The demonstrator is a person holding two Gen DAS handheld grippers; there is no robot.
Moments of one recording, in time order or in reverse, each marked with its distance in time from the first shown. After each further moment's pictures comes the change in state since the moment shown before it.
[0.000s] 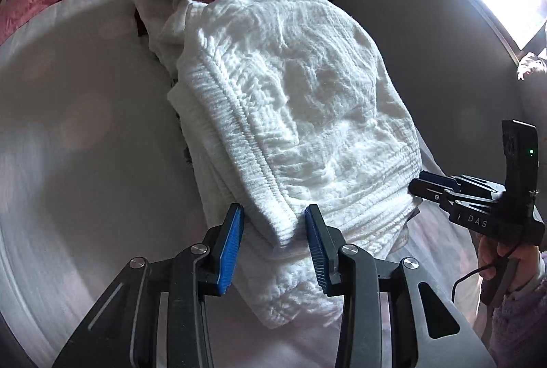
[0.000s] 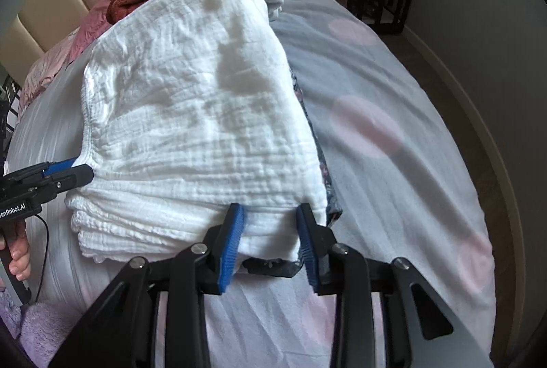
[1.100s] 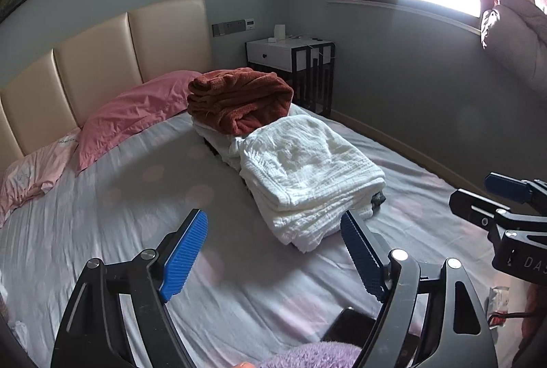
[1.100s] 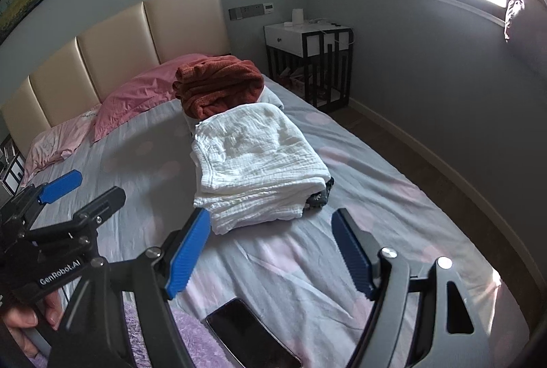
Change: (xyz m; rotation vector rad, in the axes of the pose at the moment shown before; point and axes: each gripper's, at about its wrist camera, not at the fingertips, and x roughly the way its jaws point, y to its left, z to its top) left arm -0.209 -0.090 -0.107 0.261 -0.389 0.307; right arm -0.235 0.144 -0.142 0.155 -0.429 -0.171
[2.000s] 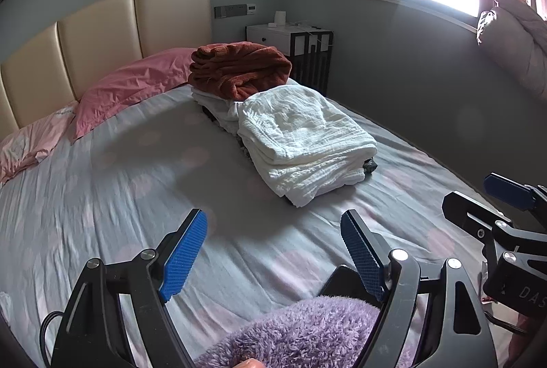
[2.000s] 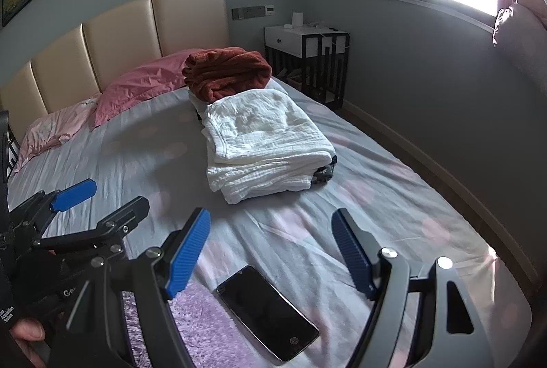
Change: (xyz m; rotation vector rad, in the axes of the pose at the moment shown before) left arm -0.019 0.009 -0.048 -0.056 0.027 -0.037; right arm -0.025 0.039 -0.051 -0.040 -0.017 -0.032
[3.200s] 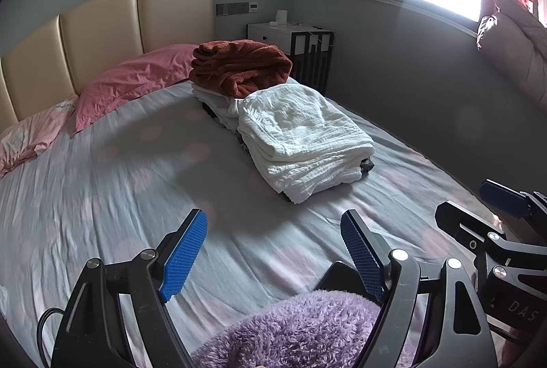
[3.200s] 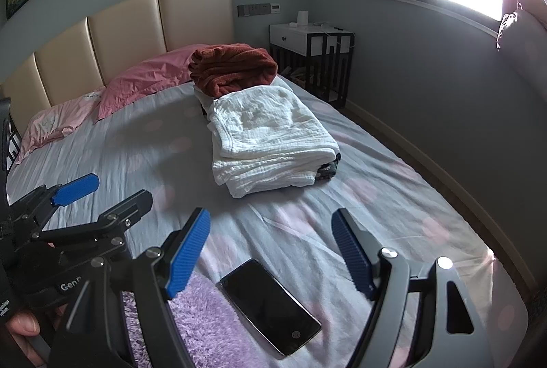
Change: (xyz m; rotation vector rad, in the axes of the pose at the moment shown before) left arm -0.006 0.003 -0.002 -0.024 0.009 -0.012; right arm -0.005 0.007 -0.002 -0.023 0.010 0.004
